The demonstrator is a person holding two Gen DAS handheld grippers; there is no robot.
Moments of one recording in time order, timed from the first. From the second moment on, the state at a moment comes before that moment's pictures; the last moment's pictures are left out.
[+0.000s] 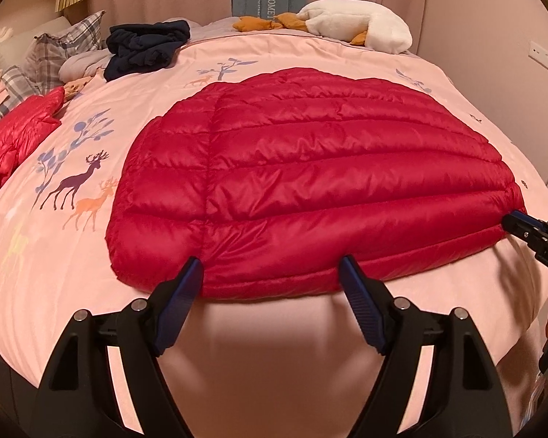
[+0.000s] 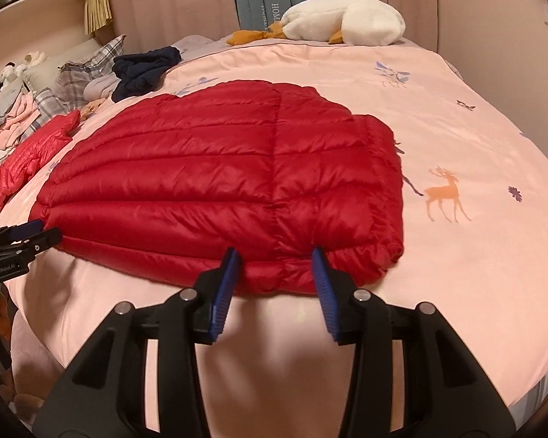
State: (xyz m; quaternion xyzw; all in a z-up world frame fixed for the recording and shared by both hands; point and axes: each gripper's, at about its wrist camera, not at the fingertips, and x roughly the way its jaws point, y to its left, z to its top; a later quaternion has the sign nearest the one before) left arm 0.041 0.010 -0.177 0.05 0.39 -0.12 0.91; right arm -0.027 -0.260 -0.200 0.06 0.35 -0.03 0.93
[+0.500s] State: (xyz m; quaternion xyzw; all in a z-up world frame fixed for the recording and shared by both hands) left arm 0.046 0.039 -0.181 0.02 0.41 -0.09 0.91; right arm -0.035 -0.281 -0.196 0.08 0.34 -0.05 0.93
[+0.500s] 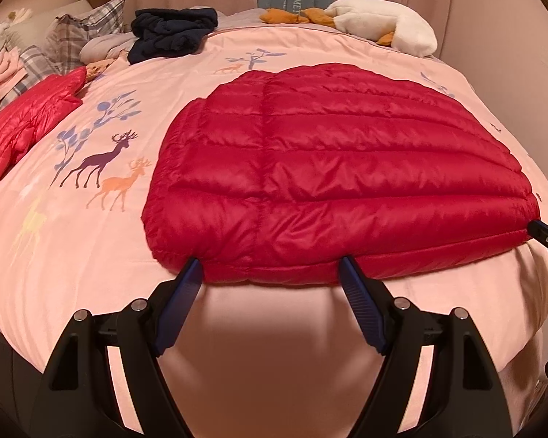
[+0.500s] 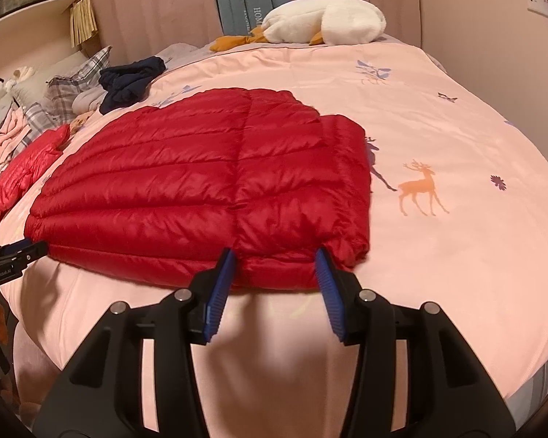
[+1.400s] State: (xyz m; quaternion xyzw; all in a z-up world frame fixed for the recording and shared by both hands) left arm 0.053 0.086 -0.175 -0.01 0.41 -0.04 0.91; right arm -0.047 -0.329 -0.192 0.11 0.34 -0.13 0.92
